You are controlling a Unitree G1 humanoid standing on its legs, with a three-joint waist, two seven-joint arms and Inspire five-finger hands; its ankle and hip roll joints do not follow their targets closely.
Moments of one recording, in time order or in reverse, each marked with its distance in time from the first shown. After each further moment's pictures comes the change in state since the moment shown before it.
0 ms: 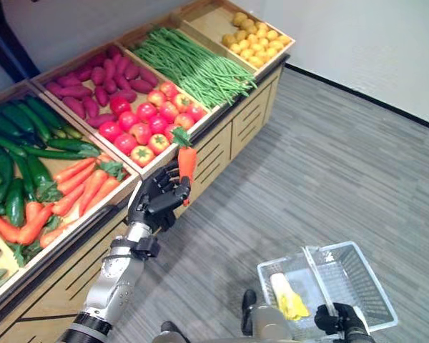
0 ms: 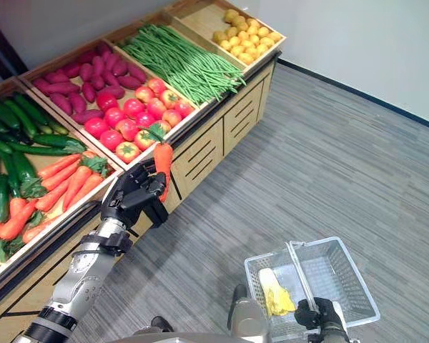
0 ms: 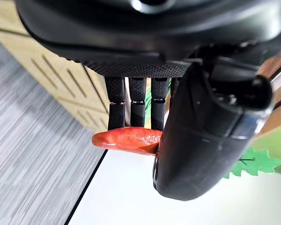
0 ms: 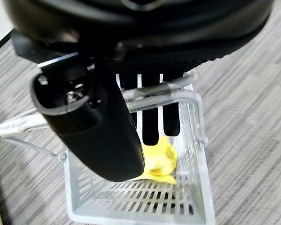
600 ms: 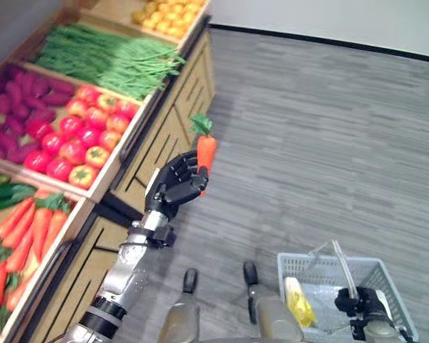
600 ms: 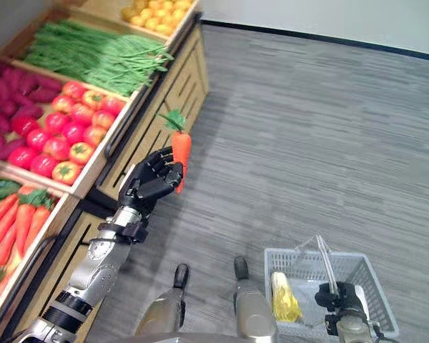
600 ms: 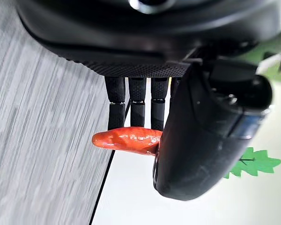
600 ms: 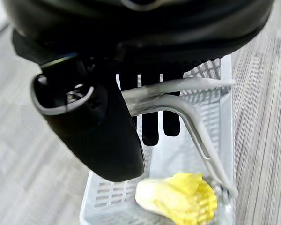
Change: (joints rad) left arm -0.078 -0.030 -0.045 0.015 0.059 -0.024 0.007; right arm -0.136 -0.072 -0.026 0.099 0.015 -0.031 -0.033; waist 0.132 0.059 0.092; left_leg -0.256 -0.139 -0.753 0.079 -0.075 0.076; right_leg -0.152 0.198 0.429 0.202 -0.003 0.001
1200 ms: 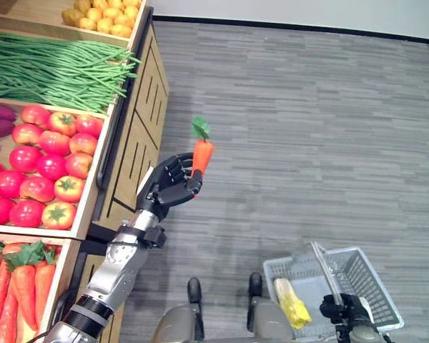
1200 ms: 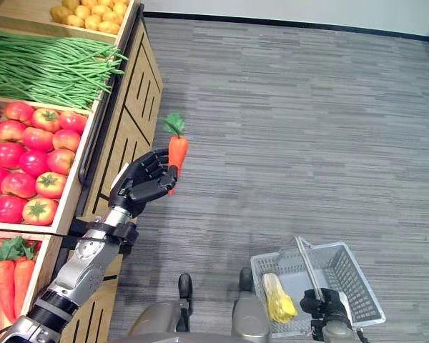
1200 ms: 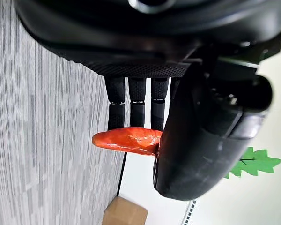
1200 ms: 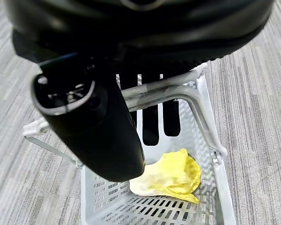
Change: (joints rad) left arm 0.013 0.098 -0.001 0.002 0.023 -0.001 -0.004; right arm -0.010 0.064 0.030 0.040 0.017 0.028 0.003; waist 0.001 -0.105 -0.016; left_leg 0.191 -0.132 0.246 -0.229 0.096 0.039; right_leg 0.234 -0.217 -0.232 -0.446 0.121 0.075
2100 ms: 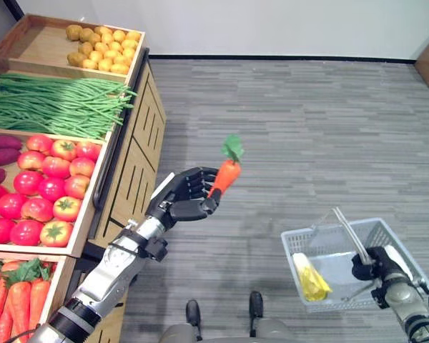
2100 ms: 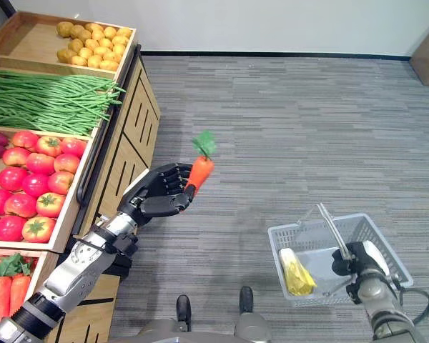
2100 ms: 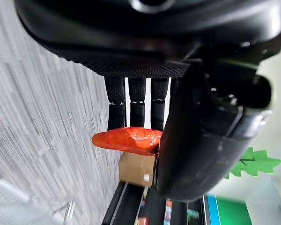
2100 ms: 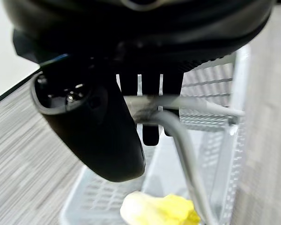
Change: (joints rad) left arm -0.024 0.142 -0.127 -0.120 0.019 0.021 -0.135; right arm -0.148 -0.318 0.181 -0.191 -0.168 0.012 0.029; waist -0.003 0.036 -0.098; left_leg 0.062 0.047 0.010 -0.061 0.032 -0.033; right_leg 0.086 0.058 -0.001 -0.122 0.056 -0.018
